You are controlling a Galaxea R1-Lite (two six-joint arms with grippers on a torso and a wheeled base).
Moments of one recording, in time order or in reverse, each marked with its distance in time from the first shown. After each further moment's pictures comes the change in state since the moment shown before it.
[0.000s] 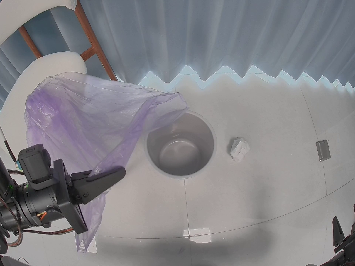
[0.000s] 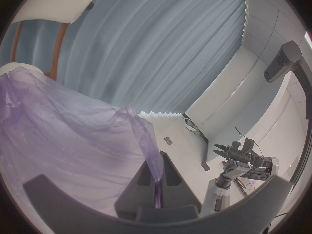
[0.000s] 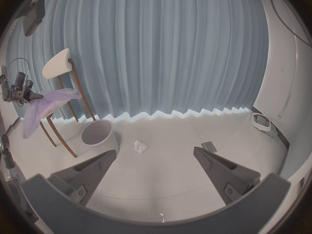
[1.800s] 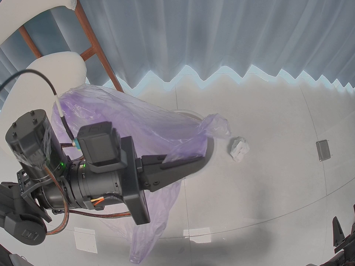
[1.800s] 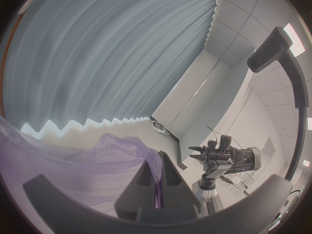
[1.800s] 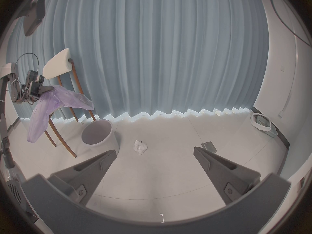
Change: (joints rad) left arm -0.091 0.359 -0.204 -0.277 -0.288 0.058; right arm 0.000 0.000 0.000 0.000 0.000 0.000
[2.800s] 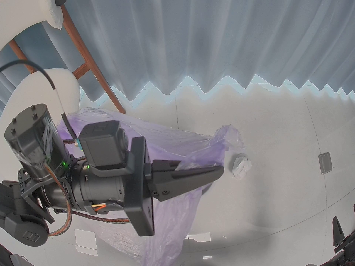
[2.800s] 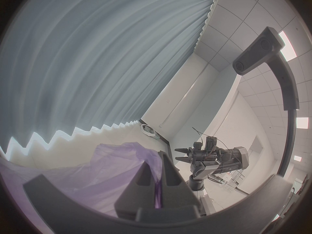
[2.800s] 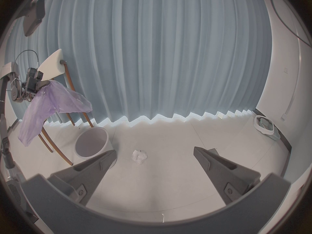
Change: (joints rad) left arm -0.040 0.009 -0.036 -0.001 -0.100 -0.004; right arm 0.000 0.000 0.000 0.000 0.000 0.000
